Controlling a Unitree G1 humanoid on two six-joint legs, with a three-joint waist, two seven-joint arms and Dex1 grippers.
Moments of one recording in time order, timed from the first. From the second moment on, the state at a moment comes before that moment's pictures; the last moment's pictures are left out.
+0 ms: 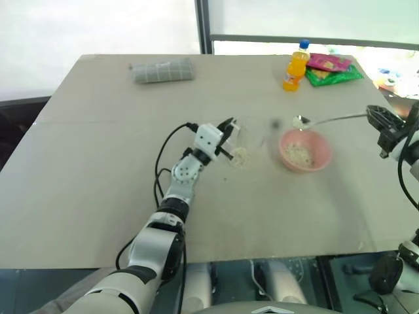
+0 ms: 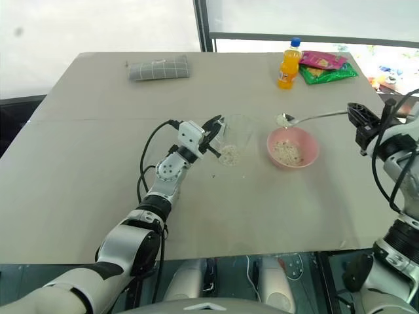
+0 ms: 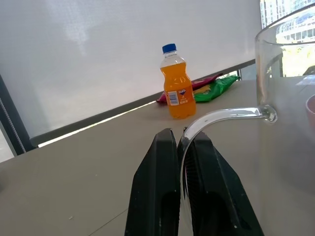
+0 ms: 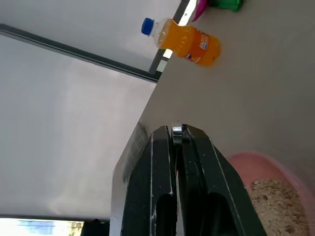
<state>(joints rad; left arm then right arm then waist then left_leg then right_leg) -0.75 0.13 -0.02 0.97 0.00 -0.77 -0.48 -0.42 -0.48 -0.76 -0.12 1.95 0.93 -0.70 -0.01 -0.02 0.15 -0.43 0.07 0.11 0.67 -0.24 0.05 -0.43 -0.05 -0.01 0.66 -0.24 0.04</state>
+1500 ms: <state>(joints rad) -0.69 0.12 0.00 0.85 -0.12 -0.63 -0.63 -0.88 -0.79 -0.27 -0.26 1.58 1.07 -0.17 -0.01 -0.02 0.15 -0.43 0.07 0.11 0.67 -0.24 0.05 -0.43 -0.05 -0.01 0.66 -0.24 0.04</state>
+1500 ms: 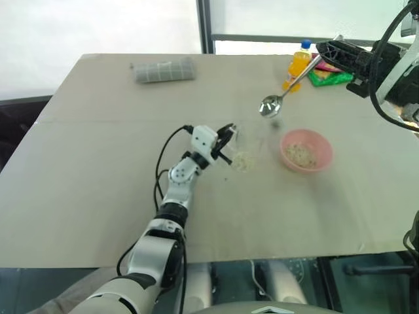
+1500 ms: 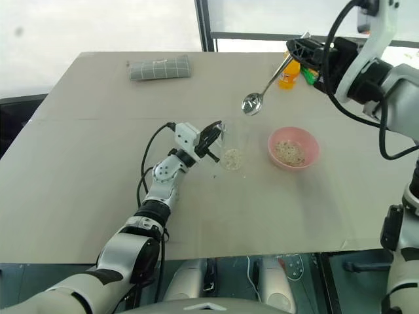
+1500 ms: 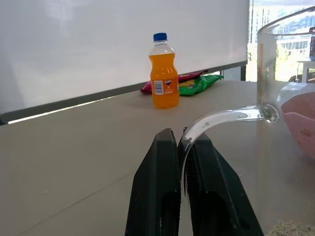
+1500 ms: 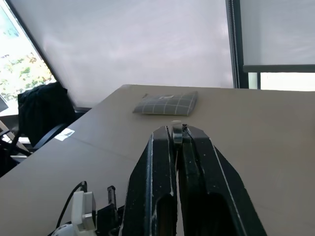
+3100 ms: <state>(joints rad) -0.67 0.10 0.05 0.86 -0.18 -0.71 -0.69 -0.84 -0.66 -0.17 -0.26 1.28 1.02 -0.11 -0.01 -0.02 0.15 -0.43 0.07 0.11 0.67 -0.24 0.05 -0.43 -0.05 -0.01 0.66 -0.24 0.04</state>
